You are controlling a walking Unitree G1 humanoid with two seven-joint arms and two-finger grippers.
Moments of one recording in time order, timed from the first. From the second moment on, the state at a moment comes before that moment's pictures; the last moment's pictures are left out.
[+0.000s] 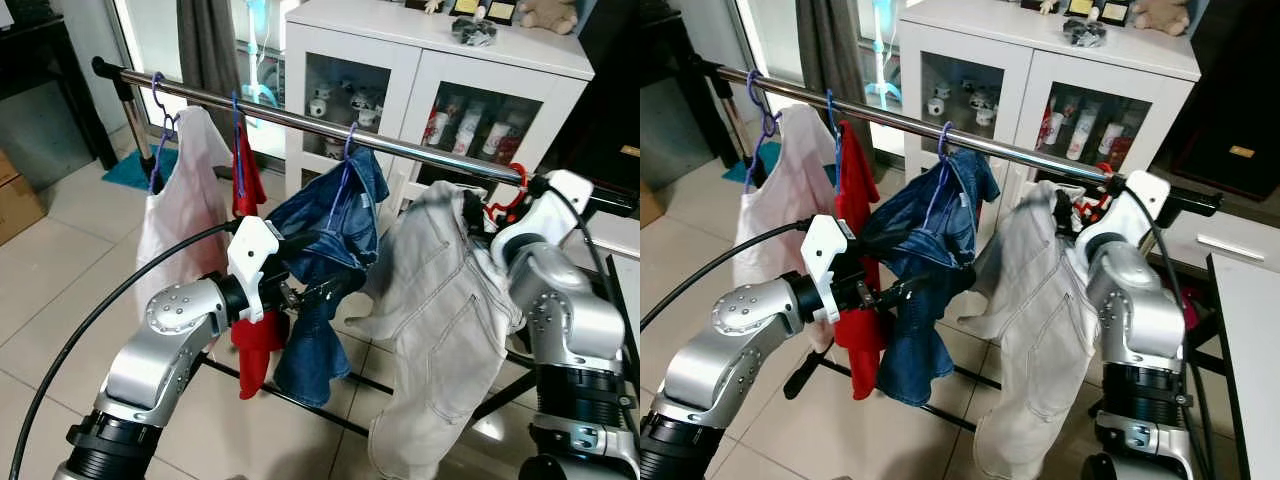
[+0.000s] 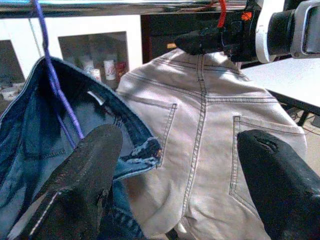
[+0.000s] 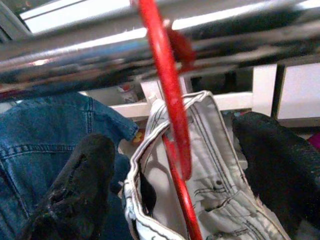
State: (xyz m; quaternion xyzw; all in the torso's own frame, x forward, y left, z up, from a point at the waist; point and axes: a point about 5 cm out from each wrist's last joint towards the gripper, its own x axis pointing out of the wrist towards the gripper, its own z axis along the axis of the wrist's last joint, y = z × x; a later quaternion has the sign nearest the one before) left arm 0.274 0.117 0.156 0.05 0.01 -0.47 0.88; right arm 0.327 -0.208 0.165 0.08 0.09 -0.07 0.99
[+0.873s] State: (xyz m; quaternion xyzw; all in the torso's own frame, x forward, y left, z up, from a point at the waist) left arm 0.274 0.117 0.156 0.05 0.02 -0.47 0.88; right arm 0.331 -0.218 0.160 0.12 0.08 -0.13 0.98
